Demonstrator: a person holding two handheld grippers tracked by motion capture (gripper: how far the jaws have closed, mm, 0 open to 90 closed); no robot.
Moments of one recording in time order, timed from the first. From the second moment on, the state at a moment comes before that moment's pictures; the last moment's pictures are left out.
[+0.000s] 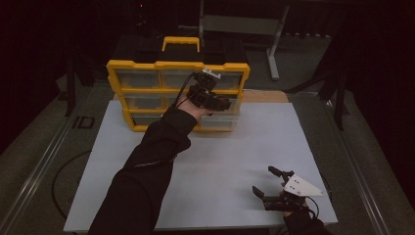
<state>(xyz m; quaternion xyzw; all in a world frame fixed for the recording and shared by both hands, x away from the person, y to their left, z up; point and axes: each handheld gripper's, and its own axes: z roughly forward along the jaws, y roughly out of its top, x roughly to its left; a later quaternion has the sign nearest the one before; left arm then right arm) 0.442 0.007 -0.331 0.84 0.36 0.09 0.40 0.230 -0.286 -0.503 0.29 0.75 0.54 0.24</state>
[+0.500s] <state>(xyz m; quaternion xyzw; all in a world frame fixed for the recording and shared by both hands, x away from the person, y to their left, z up) 0.441 0.005 -0.333 0.84 0.36 0.08 0.40 0.230 -0.287 -0.504 0.29 0.75 0.54 0.24</state>
